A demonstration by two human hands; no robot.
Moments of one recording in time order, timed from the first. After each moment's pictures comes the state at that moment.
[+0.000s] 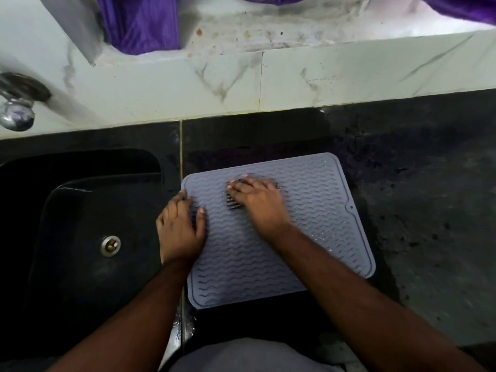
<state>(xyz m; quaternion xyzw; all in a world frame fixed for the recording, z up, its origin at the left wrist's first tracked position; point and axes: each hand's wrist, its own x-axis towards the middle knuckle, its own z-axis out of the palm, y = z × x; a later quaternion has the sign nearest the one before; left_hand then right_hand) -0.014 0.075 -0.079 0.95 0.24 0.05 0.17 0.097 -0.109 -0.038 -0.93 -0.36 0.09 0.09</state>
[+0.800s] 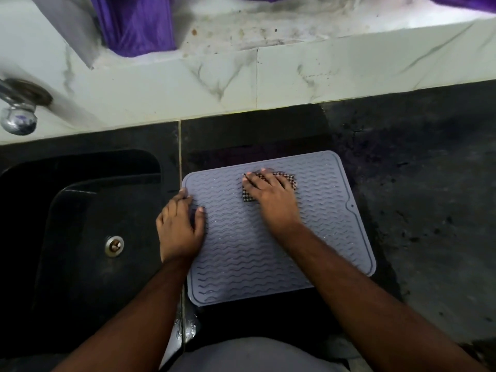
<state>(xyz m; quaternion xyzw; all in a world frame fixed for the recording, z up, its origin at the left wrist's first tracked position) -0.015 0.074 -0.078 0.95 0.23 0.05 0.19 0.101 -0.137 -0.042 -0.95 -0.30 0.08 0.06</state>
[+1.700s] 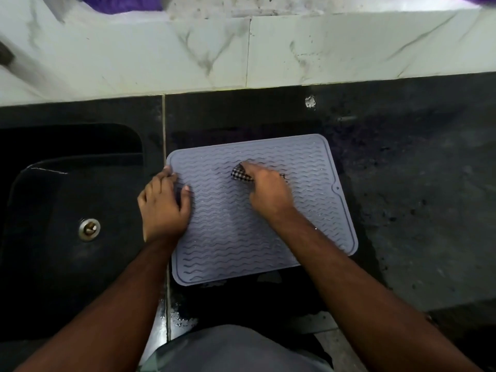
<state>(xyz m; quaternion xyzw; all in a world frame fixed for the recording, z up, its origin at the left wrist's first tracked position) -0.017 0.074 -0.078 0.95 0.22 0.07 0.20 0.075 -0.140 -0.013 -0.96 -0.18 0.09 0.21</state>
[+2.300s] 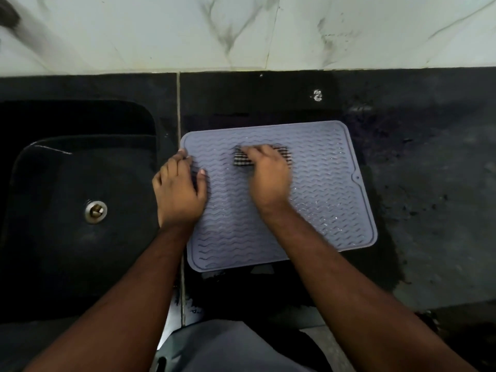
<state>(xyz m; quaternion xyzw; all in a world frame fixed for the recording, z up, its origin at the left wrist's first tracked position) -0.018 0.074 -0.083 0.95 0.22 0.09 0.18 0.062 -0.093 -0.045 -0.96 -0.15 -0.02 0.23</state>
